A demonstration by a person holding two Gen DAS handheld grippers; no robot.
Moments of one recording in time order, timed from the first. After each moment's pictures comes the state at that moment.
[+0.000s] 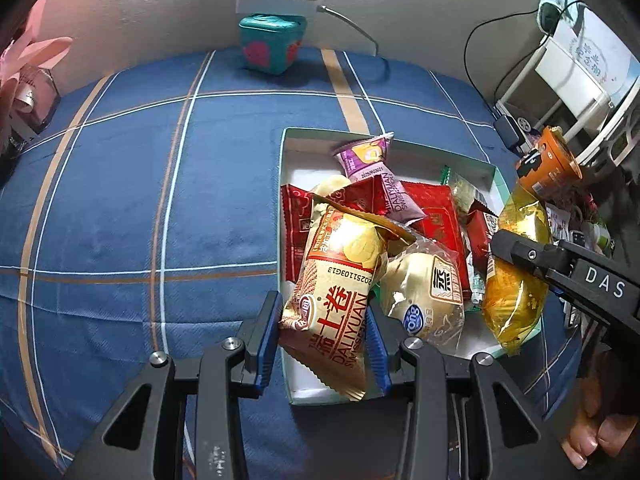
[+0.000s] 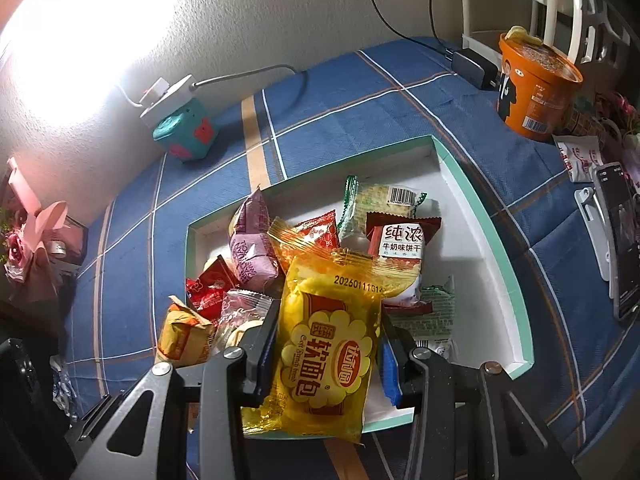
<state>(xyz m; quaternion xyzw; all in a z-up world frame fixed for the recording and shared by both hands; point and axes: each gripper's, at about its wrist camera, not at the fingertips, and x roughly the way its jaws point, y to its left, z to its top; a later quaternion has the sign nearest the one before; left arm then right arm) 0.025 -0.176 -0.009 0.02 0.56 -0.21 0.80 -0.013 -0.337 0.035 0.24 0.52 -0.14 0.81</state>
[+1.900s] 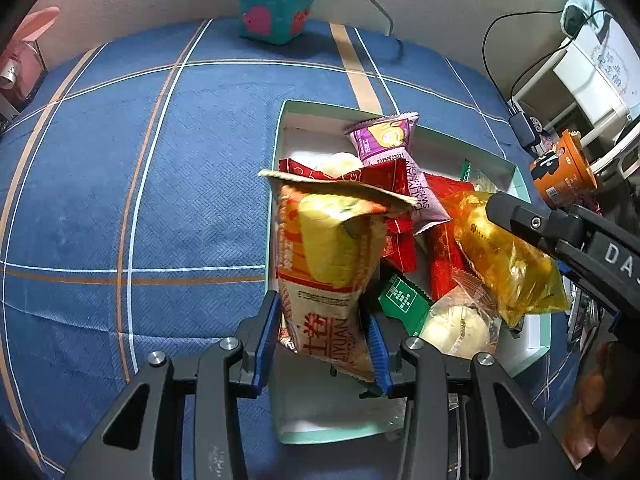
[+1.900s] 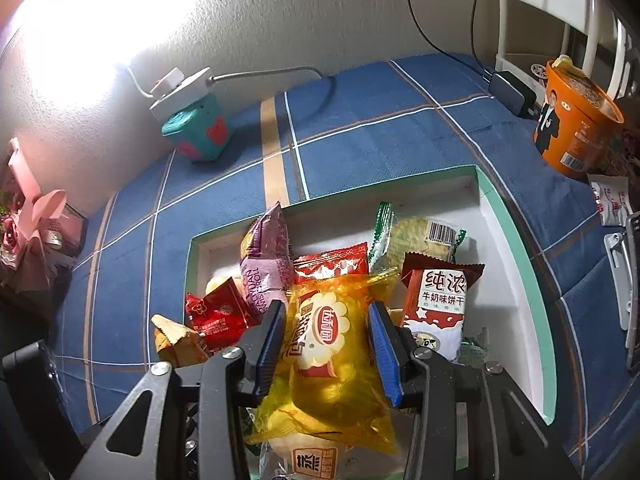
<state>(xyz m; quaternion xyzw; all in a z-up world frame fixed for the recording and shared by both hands) 0.048 -0.181 -0.041 0.00 0.59 -0.21 0.78 0.025 -0.328 0.021 0.21 0.51 -0.12 0.83</state>
